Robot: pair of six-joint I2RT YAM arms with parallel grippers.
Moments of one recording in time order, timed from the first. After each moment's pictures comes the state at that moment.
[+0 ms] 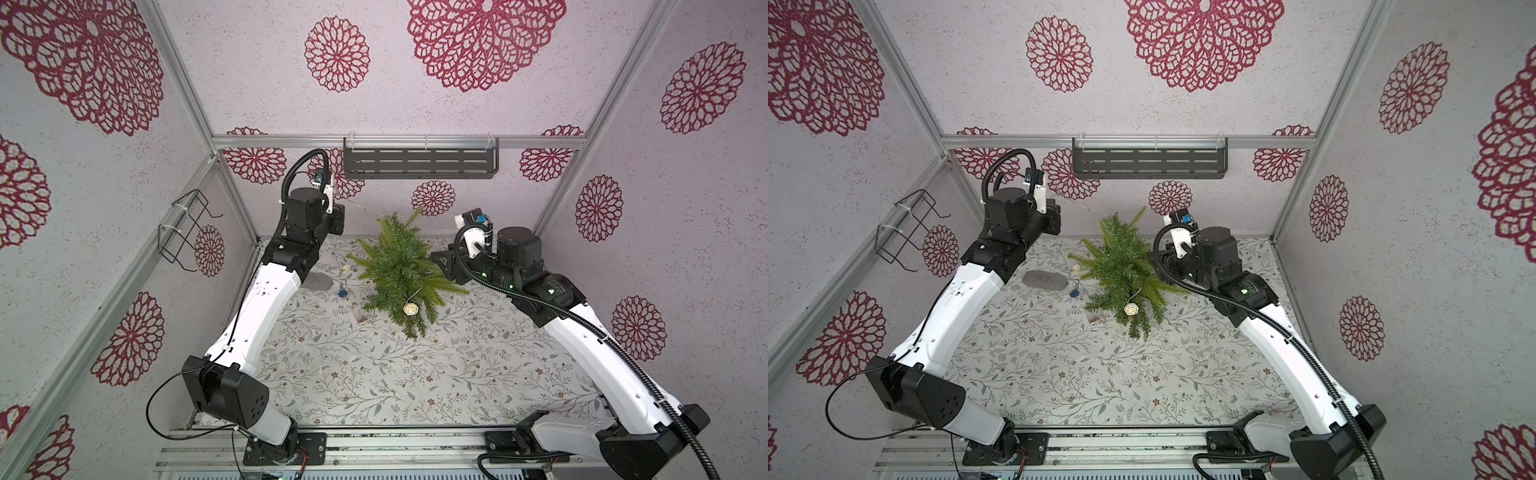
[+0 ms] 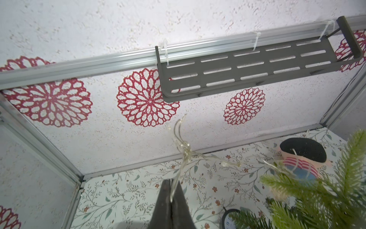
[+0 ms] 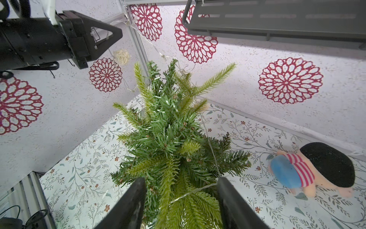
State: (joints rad) left arm -0.30 1.58 1.69 -0.30 -0.19 0.08; right arm 0.53 1.25 1.44 -0.51 -0.20 0.12
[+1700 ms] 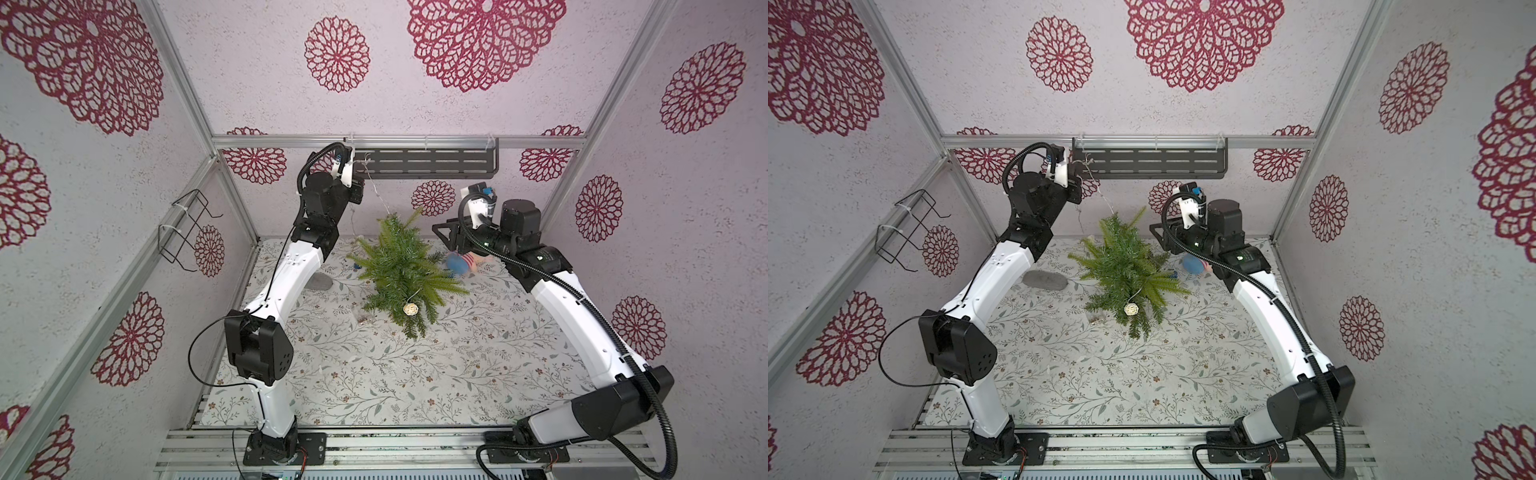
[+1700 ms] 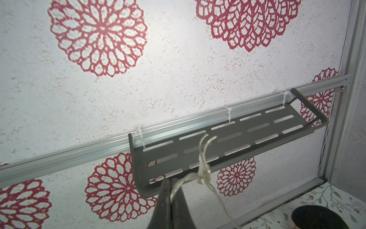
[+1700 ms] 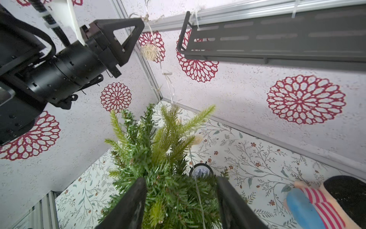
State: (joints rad) left arm -0.31 1.89 1.91 0.16 -0.03 0.18; right arm 0.35 1.49 1.62 -0.38 -0.46 0.18
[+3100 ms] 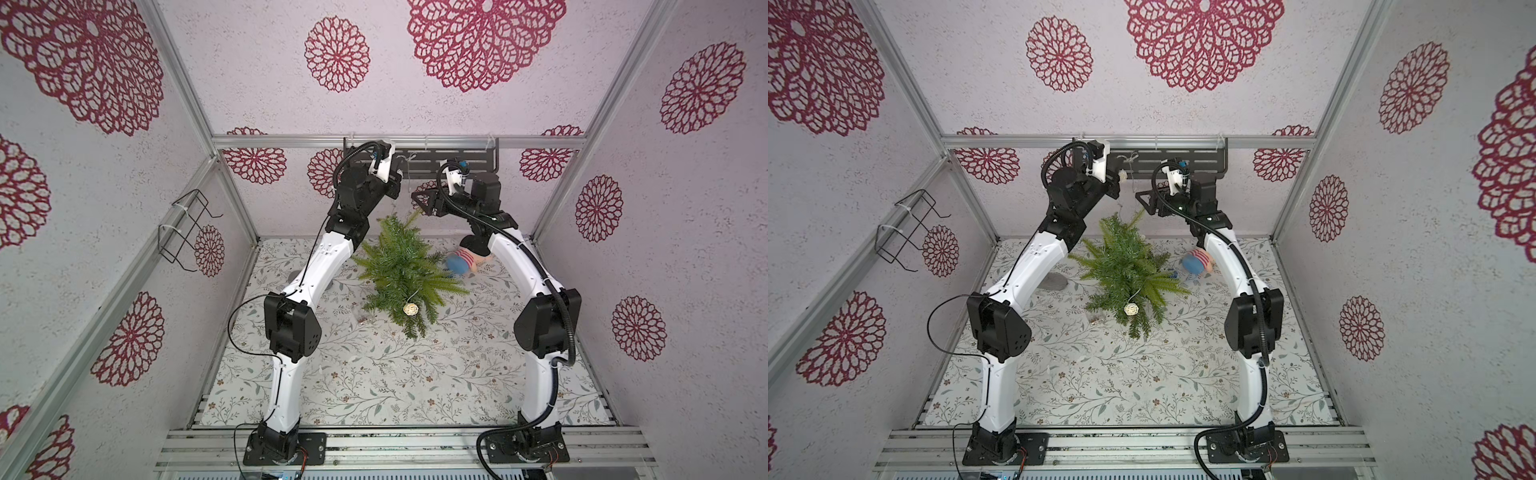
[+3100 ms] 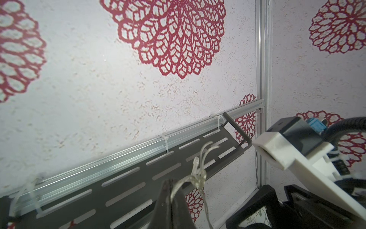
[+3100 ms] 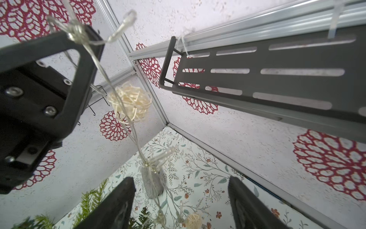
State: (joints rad) left arm -0.42 2.18 2.26 0.17 0.14 0.12; right arm 0.28 2.10 2.14 -0.13 -0.67 0.31
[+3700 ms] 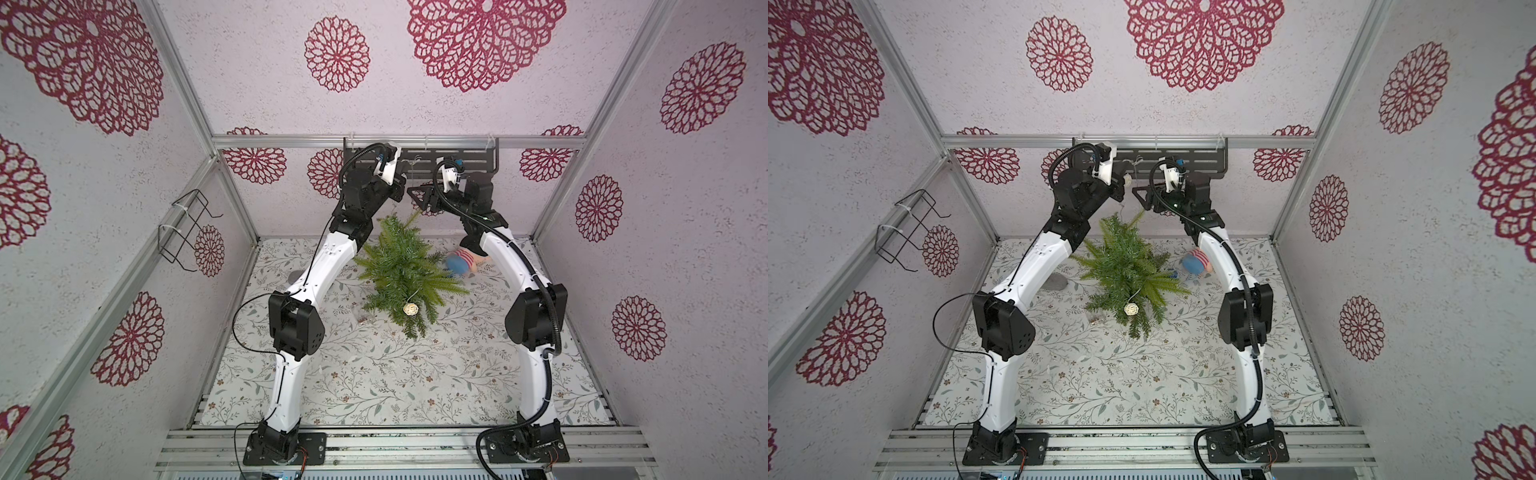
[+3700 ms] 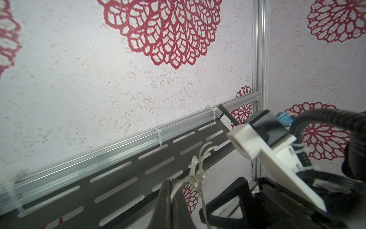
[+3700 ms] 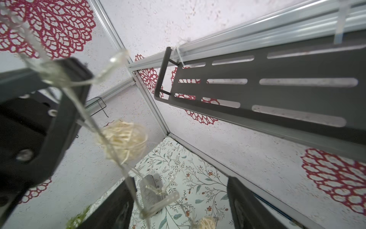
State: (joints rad) left arm -0.44 2.21 2.30 0.13 0.15 0.13; right arm 0.30 2.23 2.27 -0.08 -0.62 0.37
